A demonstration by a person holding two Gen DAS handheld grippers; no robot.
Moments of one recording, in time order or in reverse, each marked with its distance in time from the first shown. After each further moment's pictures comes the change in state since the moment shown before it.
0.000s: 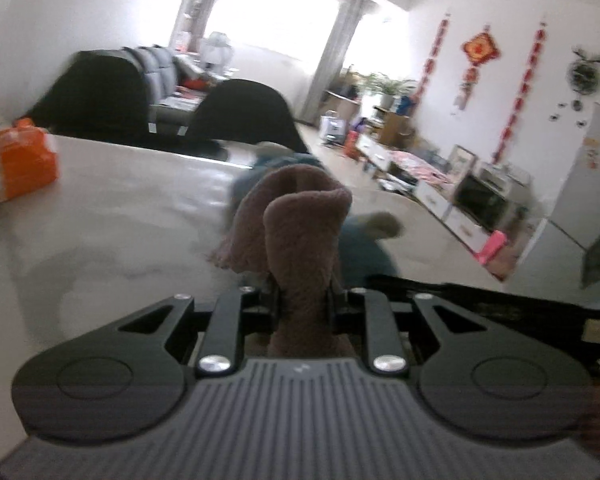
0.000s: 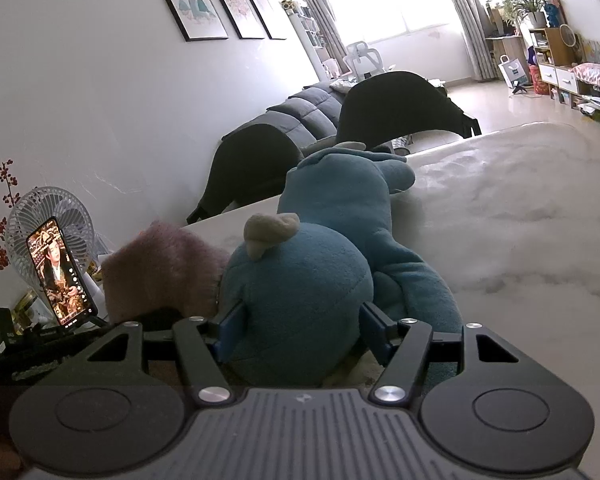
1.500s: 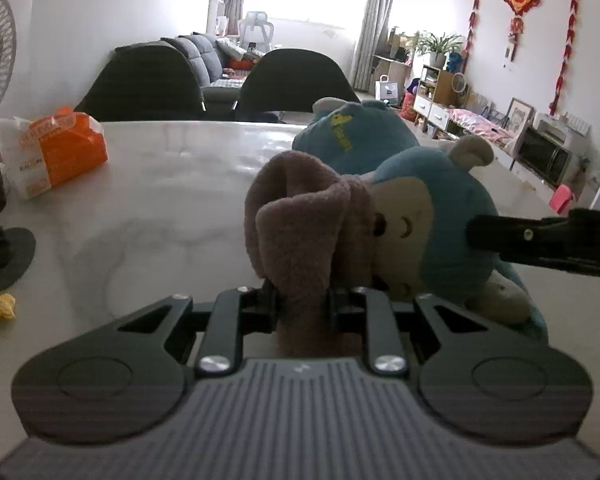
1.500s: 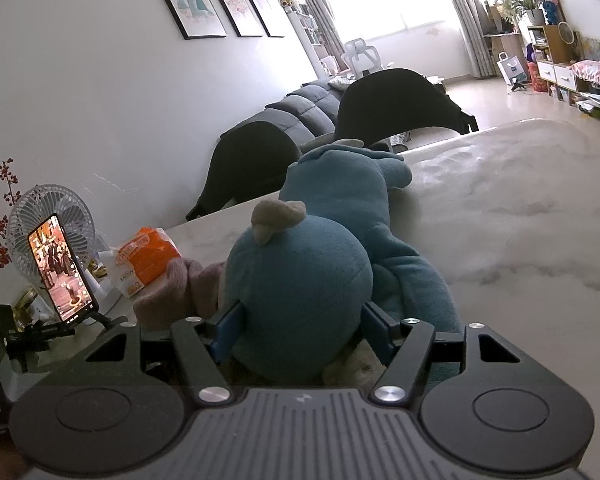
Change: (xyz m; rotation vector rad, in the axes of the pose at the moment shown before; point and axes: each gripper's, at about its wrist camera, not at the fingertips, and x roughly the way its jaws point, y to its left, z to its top) left arm 0.019 0.016 -0.013 0.077 0.093 0.228; right arm -0.007 0.000 -0.002 0.003 0.012 -0.003
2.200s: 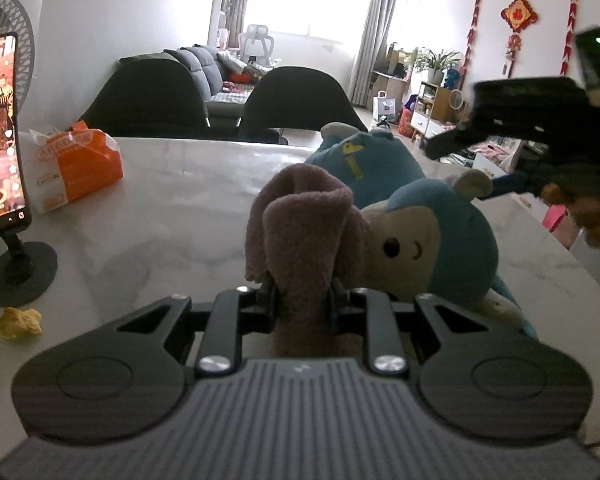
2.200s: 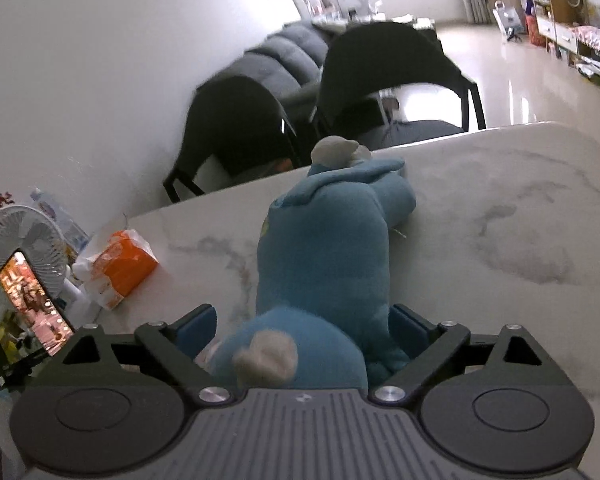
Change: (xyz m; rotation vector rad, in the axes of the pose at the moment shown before) left arm -0.019 0.015 0.006 -0.014 -0.048 -0.015; right arm 0.070 0.005 0.113 0.013 0.251 -0.069
